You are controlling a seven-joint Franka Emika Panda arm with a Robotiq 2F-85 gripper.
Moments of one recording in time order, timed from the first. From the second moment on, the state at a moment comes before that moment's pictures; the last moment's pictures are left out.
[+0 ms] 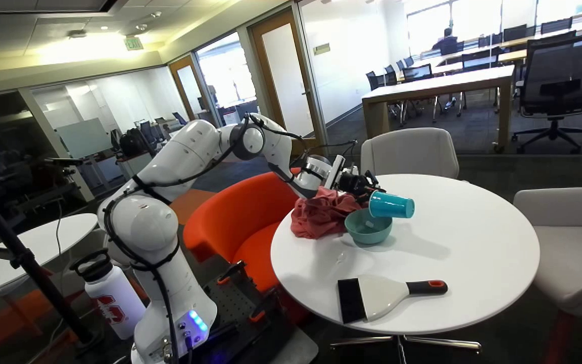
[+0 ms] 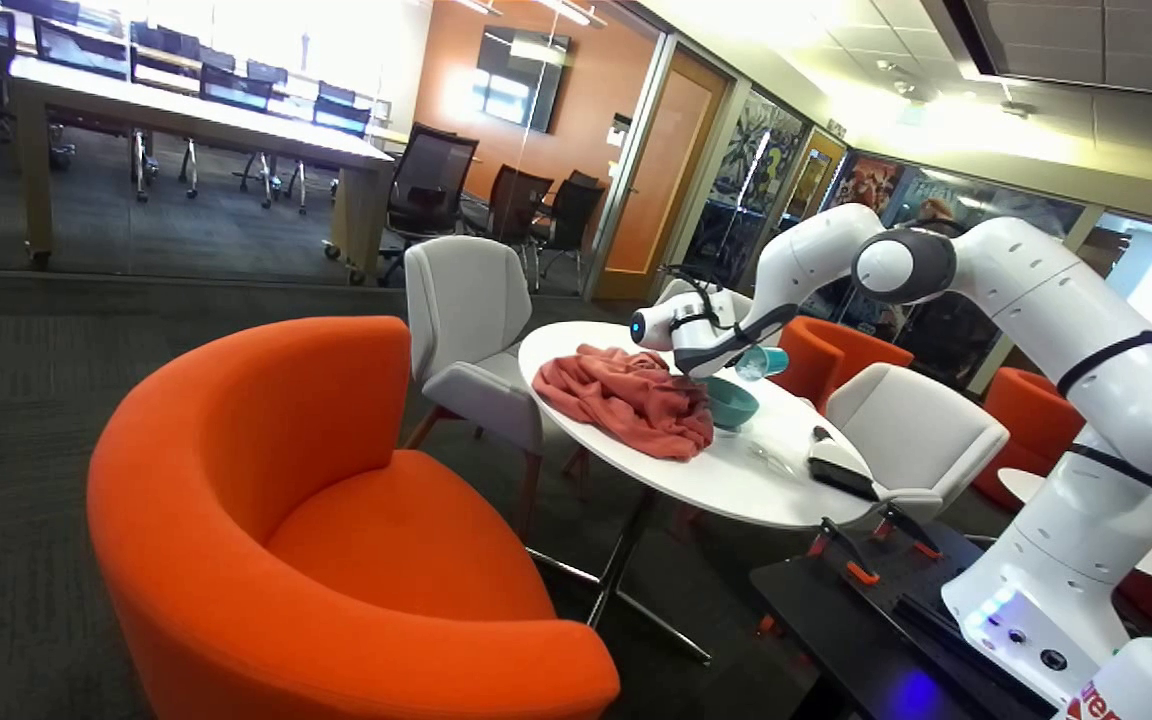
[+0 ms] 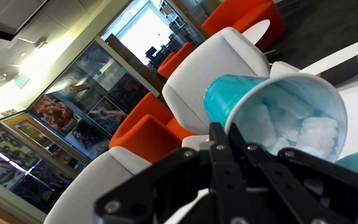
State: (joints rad) arm 0.21 1.13 -0.10 -1.27 -1.32 1.50 0.02
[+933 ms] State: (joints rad) arm 0.26 1.35 -0.10 -1.02 -1.45 1.30 -0.33
